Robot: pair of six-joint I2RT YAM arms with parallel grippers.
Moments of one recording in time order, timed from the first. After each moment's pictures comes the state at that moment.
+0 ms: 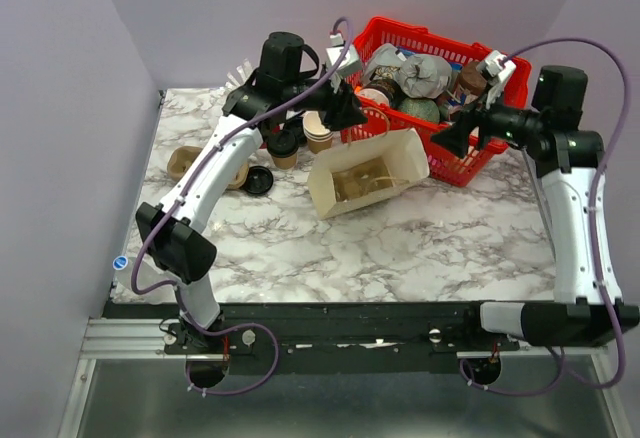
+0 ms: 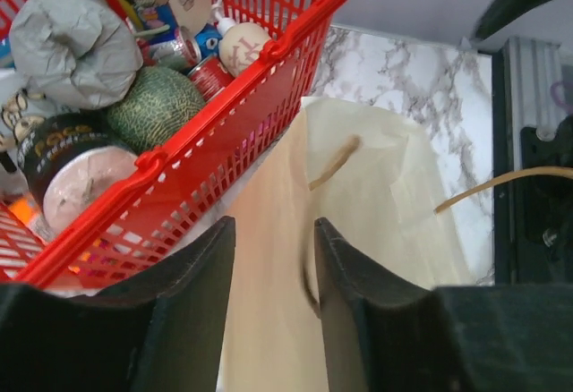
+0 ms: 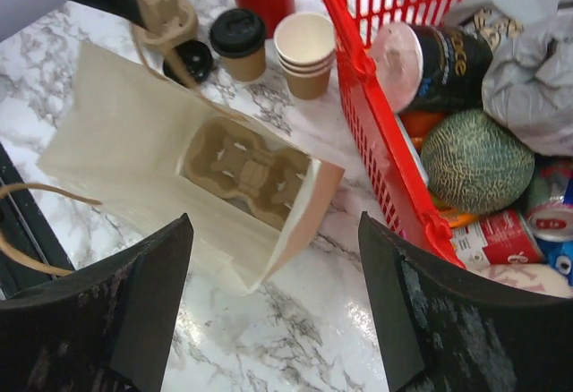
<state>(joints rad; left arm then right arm) -0.52 1.77 1.96 -0.53 0.81 0.23 -0.04 1.23 1.58 -0.82 -0.86 -0.35</state>
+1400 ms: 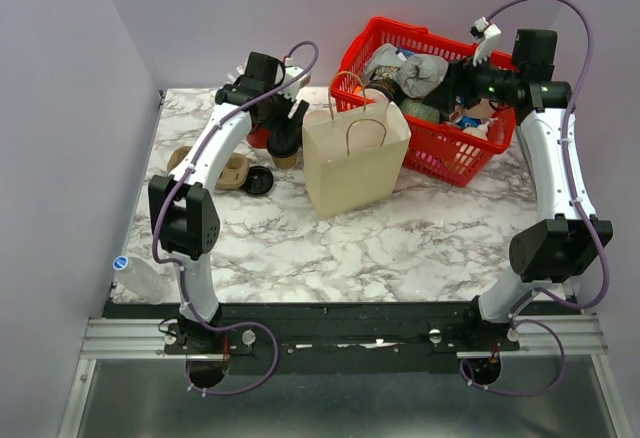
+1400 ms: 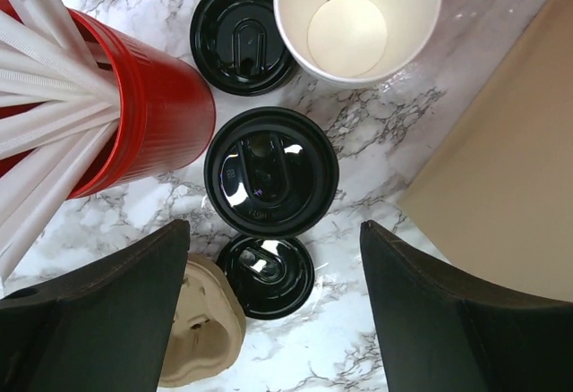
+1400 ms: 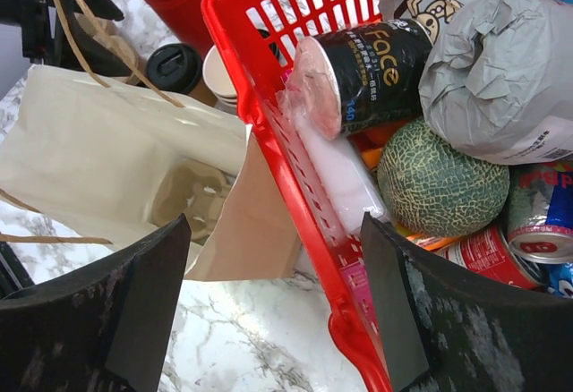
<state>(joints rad) -0.31 1.91 1.88 -0.79 0.15 0.27 -0.03 1.68 1.88 -0.75 -0.78 -0.16</state>
